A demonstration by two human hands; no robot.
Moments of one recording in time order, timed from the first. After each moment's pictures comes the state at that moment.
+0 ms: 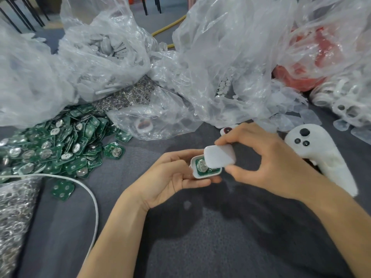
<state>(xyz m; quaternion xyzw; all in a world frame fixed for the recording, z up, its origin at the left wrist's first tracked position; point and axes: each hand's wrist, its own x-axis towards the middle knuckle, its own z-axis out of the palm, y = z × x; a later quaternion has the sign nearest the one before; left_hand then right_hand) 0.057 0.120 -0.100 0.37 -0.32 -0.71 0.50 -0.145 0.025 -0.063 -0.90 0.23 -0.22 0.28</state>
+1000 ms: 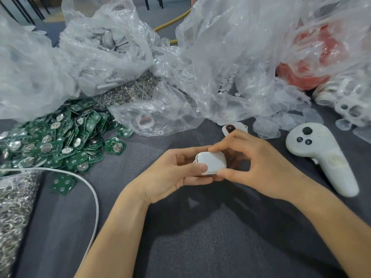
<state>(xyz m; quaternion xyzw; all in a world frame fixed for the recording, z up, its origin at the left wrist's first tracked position) 0.053 0.121 -0.097 0.40 -0.33 -0.70 0.50 -0.135 0.031 -0.077 -0.87 0.27 -0.17 0.39</state>
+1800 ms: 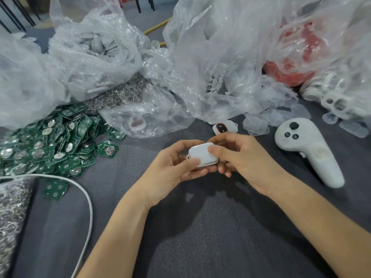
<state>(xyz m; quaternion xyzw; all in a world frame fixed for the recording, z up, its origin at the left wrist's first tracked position) 0.041 0.120 -0.103 0.43 -0.36 -0.62 0.54 -0.122 0.032 -0.095 -0.61 0.36 -0.26 0.66</state>
